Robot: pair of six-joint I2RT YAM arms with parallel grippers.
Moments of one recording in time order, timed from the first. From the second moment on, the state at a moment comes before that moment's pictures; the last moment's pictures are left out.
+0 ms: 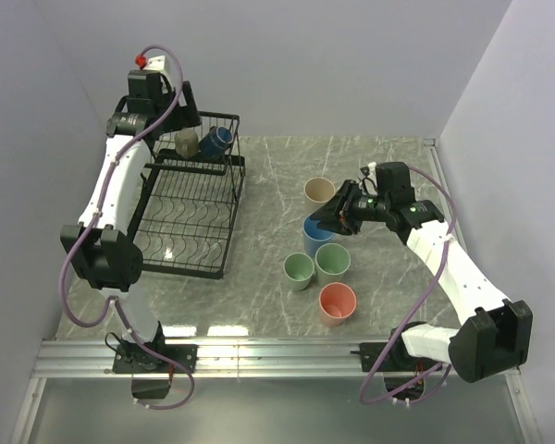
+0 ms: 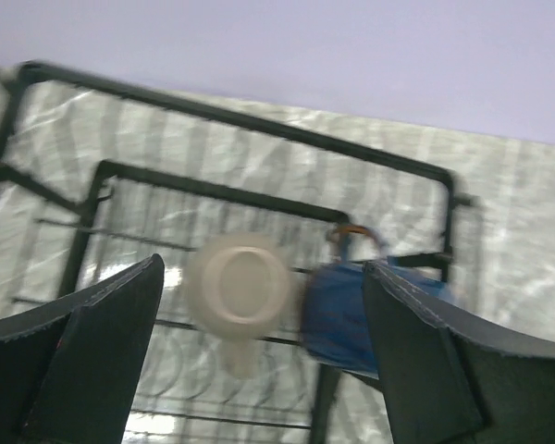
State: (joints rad) left arm -0.10 1.82 1.98 -0.64 -0.02 -0.27; right arm 0.28 1.22 1.05 -0.54 -0.67 0.98
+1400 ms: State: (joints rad) left arm -0.26 1.84 1.99 -0.66 0.02 -0.28; right arm 0.28 1.20 1.00 -0.54 -0.65 0.95
